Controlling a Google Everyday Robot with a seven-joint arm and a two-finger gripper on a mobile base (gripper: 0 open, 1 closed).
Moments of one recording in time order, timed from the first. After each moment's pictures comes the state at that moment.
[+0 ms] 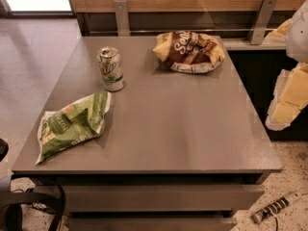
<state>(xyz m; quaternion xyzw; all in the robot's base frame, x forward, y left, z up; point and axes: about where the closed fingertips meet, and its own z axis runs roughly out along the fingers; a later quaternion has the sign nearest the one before) 0.438 -0.215 0.983 -0.60 0.78 -0.04 0.17</state>
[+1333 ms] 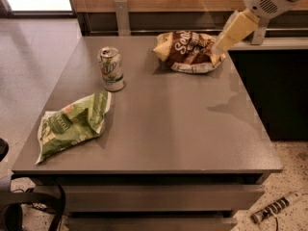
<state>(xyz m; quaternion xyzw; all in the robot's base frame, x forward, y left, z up) 0.623 -0.181 1.024 -0.53 0.75 -0.07 0.39</state>
